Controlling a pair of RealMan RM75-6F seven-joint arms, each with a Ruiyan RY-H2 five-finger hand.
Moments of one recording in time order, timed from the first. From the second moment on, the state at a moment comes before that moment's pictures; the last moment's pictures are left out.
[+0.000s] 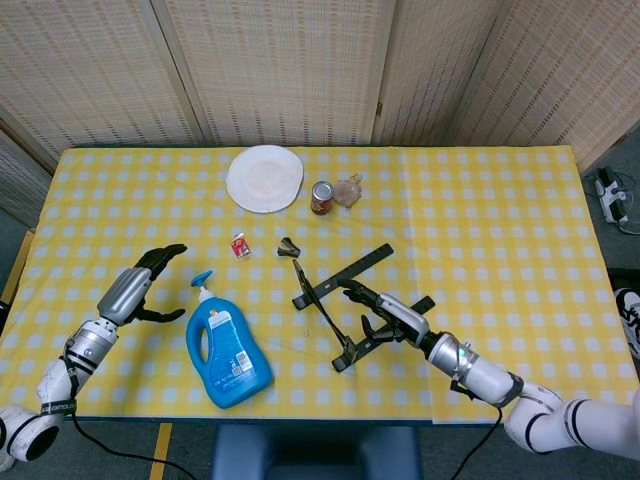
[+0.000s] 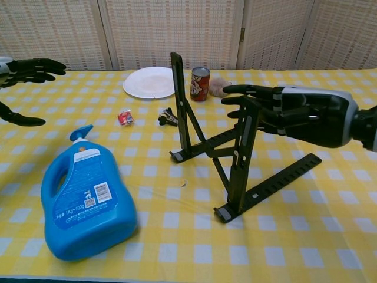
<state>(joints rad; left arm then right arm) -0.55 -1.27 -0.09 -1.34 1.54 1.05 -0.59 0.81 -1.37 -0.06 -1.49 -1.60 0.93 1.40</state>
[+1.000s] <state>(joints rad) -0.46 -1.25 -0.03 -1.38 1.51 1.13 -0.58 1.04 -1.59 0.09 -1.27 -1.58 0.66 1.68</state>
